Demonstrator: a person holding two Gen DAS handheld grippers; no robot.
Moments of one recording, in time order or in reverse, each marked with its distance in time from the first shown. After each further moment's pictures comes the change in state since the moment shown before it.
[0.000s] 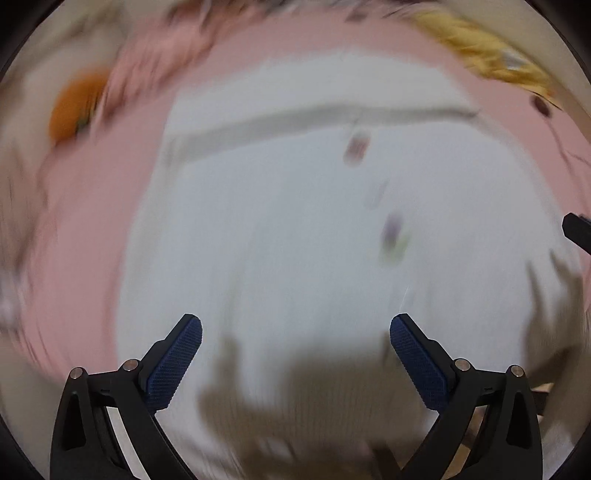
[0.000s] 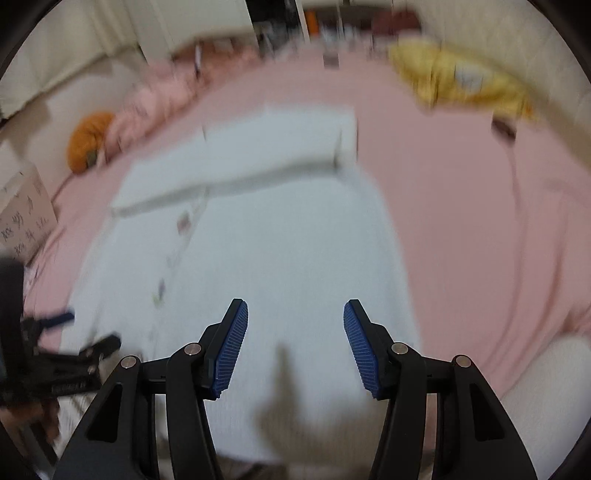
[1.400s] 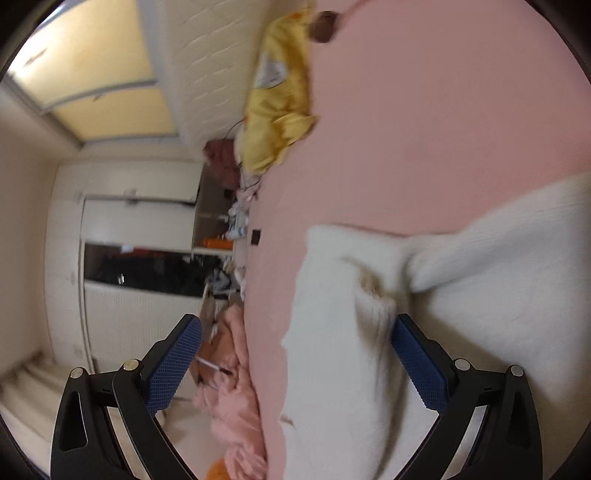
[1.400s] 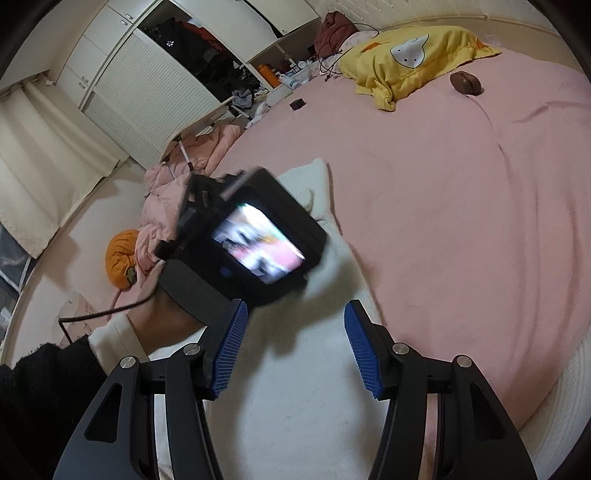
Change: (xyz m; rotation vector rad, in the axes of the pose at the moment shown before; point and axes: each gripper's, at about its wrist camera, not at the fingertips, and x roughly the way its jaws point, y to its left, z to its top) left arm 0.133 -0.296 0.194 1.167 -0.659 0.527; right arm -0.031 -0.101 0.007 0.408 -0.130 0.251
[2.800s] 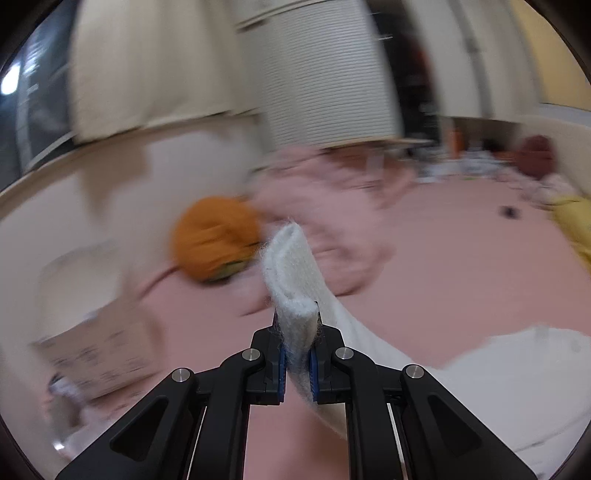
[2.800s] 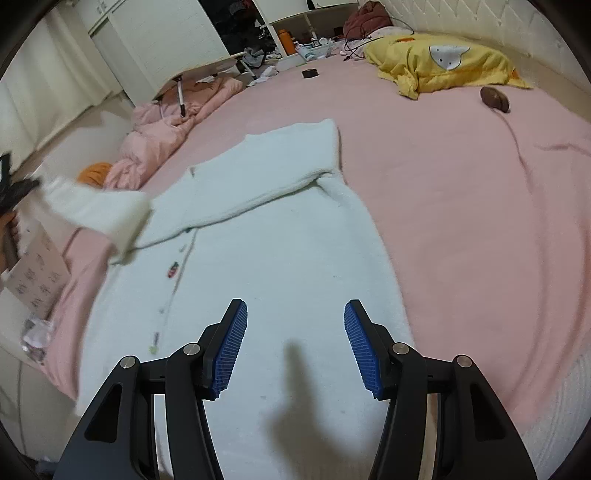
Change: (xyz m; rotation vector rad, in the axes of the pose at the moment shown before) left arm -0.035 0.300 -0.551 -1.390 0.593 0.189; right arm 0.040 0.033 -0.040 -0.233 0.100 -0.194
